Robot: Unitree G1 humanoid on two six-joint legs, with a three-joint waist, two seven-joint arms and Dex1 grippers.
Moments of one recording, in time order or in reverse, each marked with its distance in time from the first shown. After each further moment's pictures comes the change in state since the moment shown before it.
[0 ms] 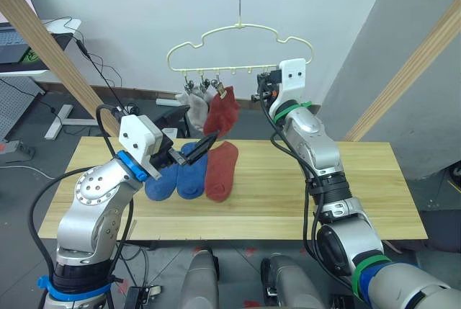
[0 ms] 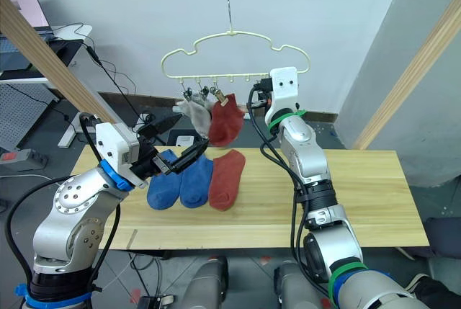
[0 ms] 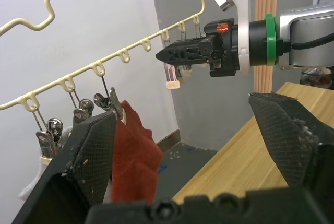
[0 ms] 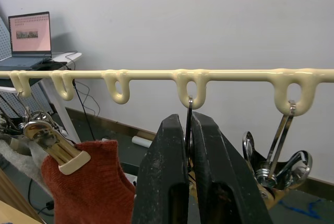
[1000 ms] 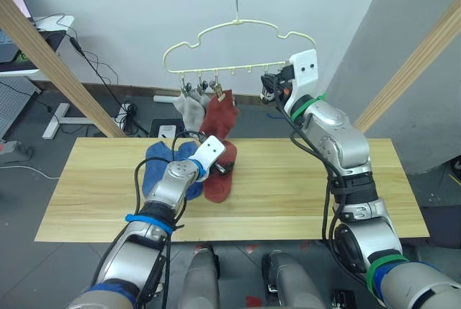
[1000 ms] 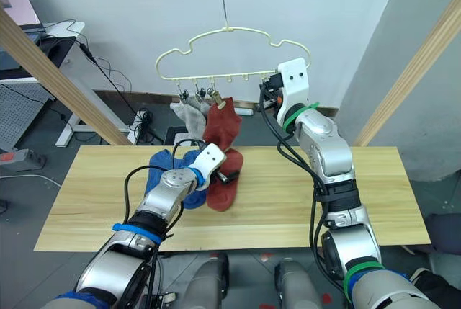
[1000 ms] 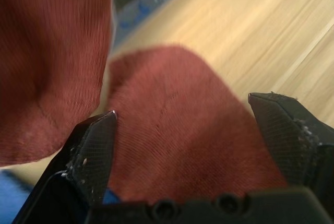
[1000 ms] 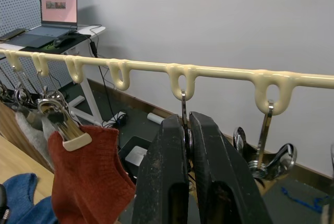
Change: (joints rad) left arm -0.472 -0.238 -0.370 1.174 0.527 -0.146 0.129; right arm 0.027 -0.148 0.018 -0.248 0.058 0.289 0.165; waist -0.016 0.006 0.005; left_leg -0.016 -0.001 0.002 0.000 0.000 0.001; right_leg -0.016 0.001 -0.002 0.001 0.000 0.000
